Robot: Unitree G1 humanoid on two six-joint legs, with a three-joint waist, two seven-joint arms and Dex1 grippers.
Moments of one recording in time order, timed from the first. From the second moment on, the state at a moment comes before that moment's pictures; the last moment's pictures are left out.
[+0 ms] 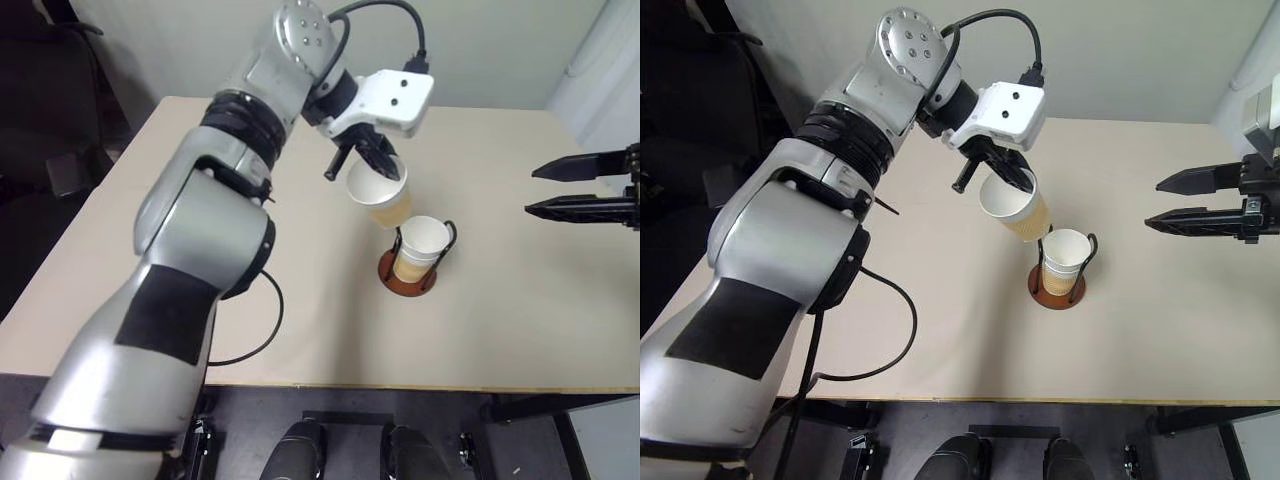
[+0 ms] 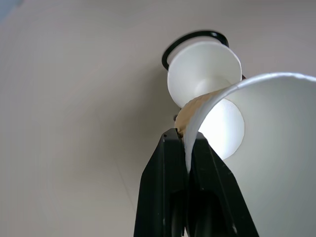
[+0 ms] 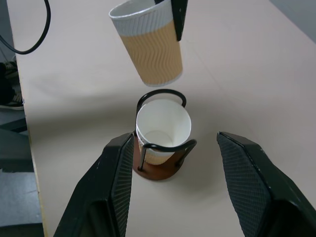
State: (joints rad) left arm -1.83 0.25 -0.45 1.32 0.11 -0.31 -1.57; right arm -0.72 -1.35 -0.17 -0.16 0.68 0.84 1.31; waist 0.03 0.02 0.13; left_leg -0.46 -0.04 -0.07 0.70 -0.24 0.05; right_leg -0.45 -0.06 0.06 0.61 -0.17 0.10
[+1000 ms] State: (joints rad) left arm -1.81 0.15 -0.34 1.32 0.25 -0.34 -1.48; right arm -0.64 -1.37 -0.22 -0.20 0.69 0.88 1.30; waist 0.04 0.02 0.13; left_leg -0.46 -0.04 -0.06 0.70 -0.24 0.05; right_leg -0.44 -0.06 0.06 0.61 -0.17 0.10
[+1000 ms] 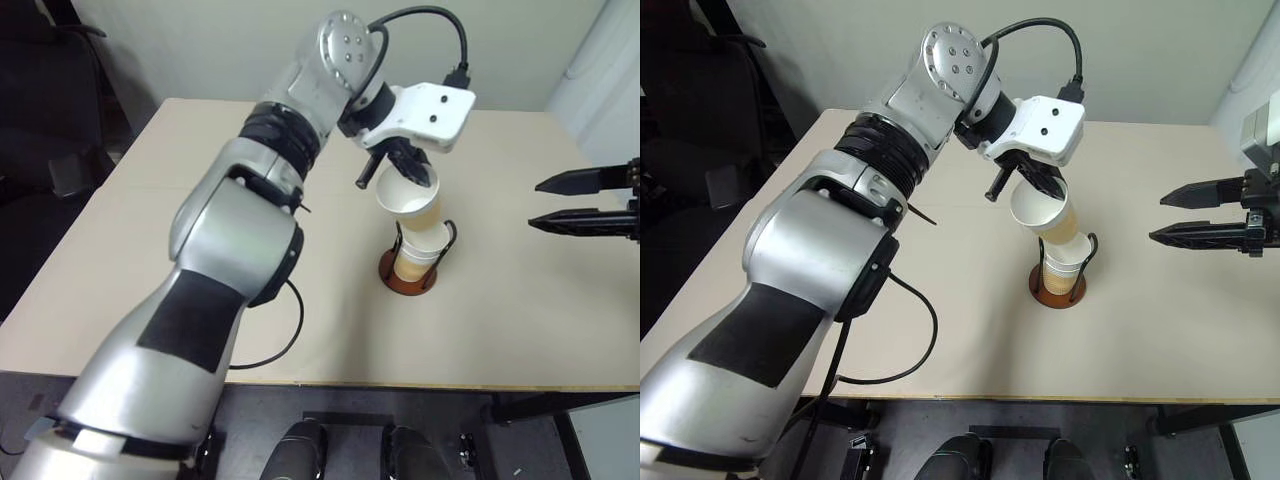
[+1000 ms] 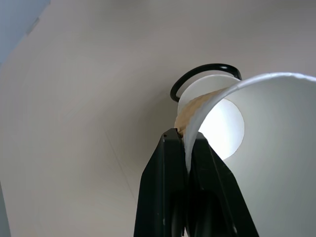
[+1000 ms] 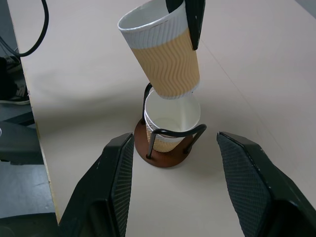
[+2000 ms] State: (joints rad) left arm -1.76 0.10 -0.33 1.33 0.32 -0.37 -1.44; right arm -0.61 -1.38 -0.25 -0.24 0.71 0.90 1.28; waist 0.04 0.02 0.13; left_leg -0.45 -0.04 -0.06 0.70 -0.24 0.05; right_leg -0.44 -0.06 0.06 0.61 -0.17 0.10
